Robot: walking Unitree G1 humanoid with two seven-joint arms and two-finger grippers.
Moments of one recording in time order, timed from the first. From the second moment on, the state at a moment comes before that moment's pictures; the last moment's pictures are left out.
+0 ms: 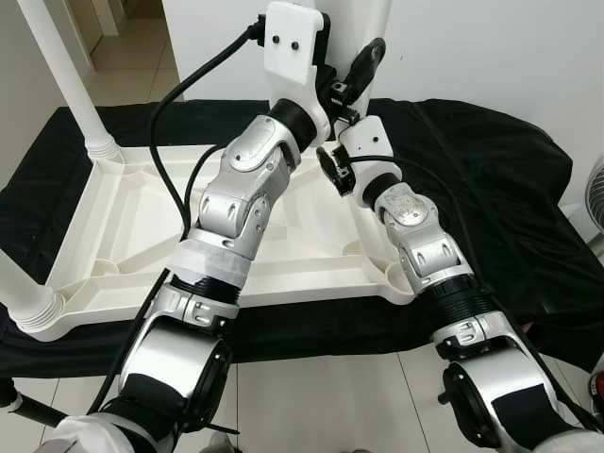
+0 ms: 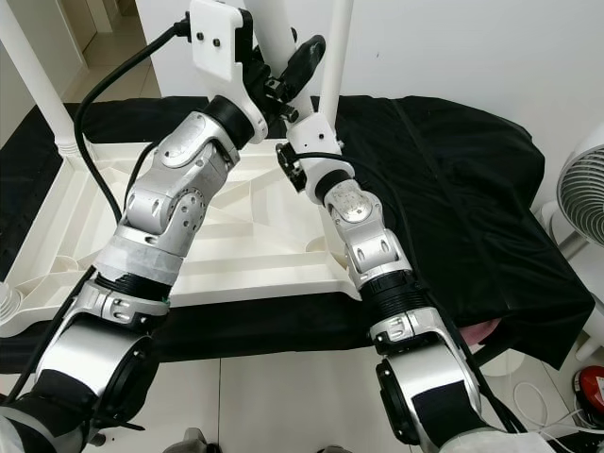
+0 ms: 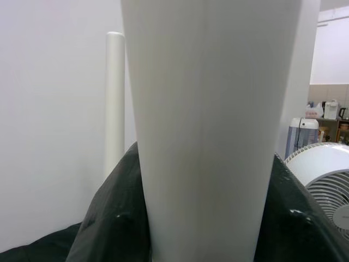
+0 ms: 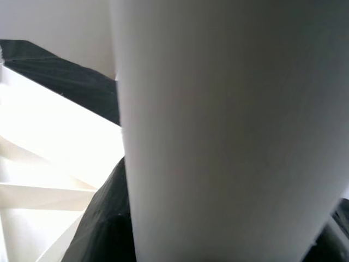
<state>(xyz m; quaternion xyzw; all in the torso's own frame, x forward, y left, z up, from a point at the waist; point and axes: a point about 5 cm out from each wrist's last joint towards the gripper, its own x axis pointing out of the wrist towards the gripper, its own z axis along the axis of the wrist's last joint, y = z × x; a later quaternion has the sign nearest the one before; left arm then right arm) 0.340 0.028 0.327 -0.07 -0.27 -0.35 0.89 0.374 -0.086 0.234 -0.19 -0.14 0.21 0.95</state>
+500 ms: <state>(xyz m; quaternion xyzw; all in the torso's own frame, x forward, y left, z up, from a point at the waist) 0.340 0.029 0.329 -0.07 -0.27 -0.35 0.89 0.375 -0.083 0.232 -0.15 -0.12 0.20 0.96</state>
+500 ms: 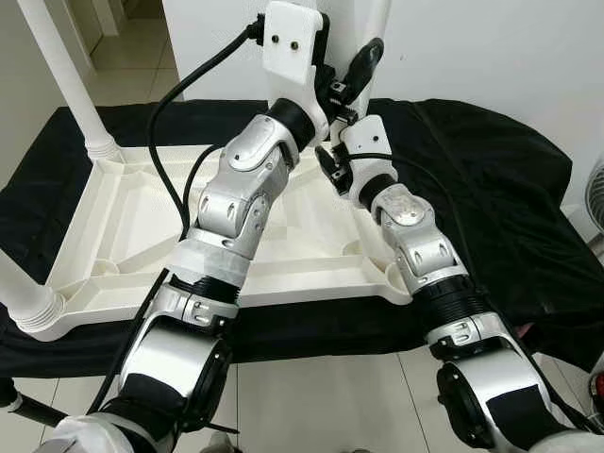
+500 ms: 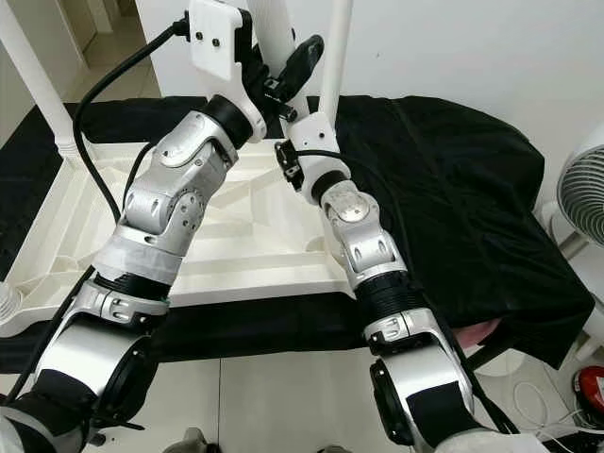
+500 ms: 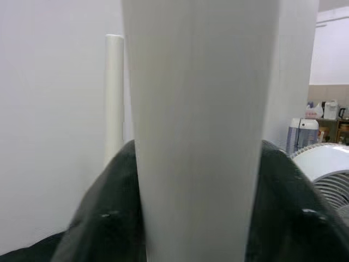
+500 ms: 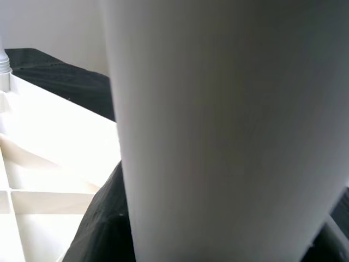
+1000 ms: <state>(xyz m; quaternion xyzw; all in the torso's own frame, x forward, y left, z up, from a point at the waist) 0.335 0.032 0.320 -0.07 -0.26 -0.35 0.90 0.380 -0.108 0.217 -0.09 -0.08 0.12 0.99</state>
